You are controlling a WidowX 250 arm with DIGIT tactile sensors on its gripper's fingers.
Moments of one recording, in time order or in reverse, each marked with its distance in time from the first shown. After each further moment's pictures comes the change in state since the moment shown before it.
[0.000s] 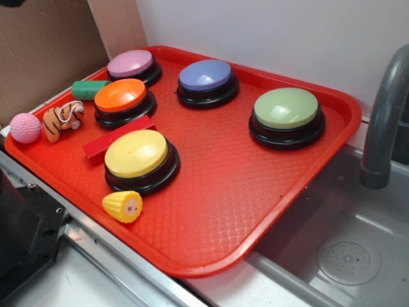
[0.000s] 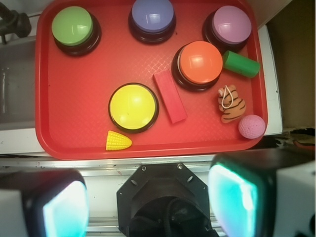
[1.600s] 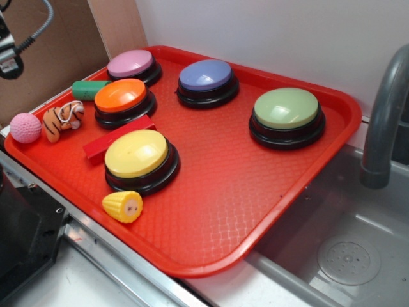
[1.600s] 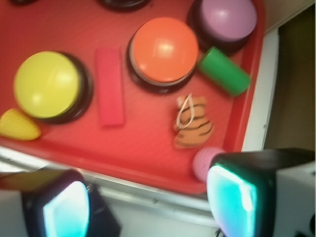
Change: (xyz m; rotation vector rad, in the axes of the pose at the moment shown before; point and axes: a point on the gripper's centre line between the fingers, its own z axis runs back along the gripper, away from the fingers) arm 0.012 0.113 -0.094 0.085 0.019 -0.300
